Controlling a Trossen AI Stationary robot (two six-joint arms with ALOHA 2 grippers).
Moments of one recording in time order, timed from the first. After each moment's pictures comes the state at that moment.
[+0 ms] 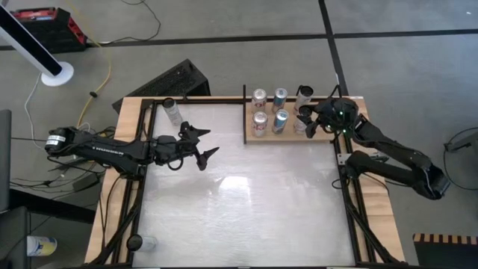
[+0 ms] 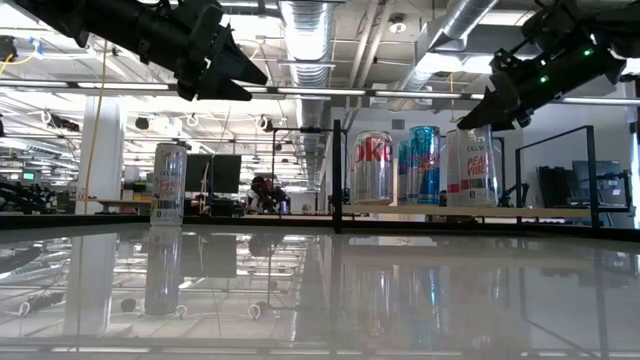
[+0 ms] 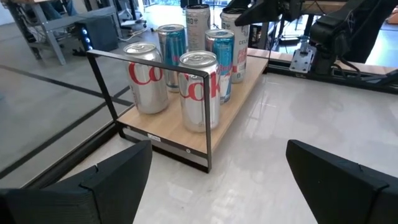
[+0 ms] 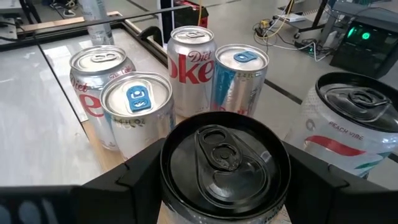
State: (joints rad) left arm 0.00 1.05 0.51 0.37 -0.50 -0.06; right arm -0.82 0.71 0.45 -0.10 -0.14 -0.11
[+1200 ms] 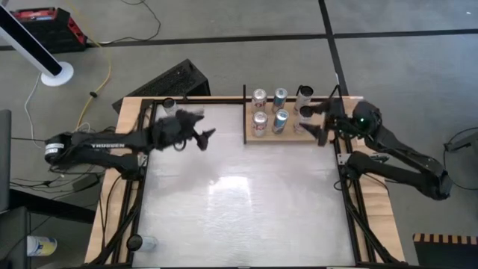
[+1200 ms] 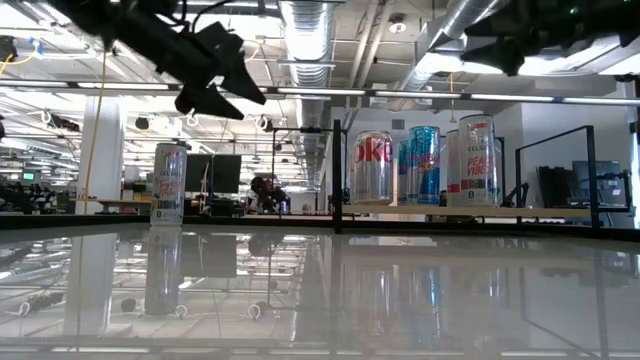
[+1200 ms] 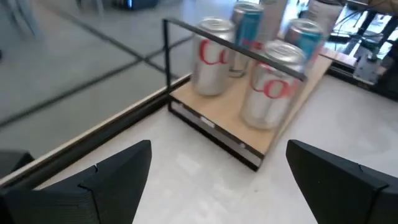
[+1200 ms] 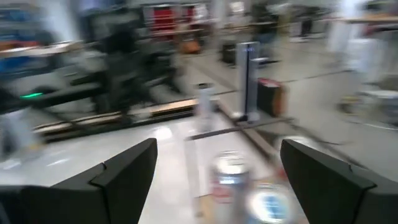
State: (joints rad) left arm 0.27 1.05 0.61 0.16 -0.38 -0.22; right arm -0.63 0.54 0.56 -0.07 -0.32 0.03
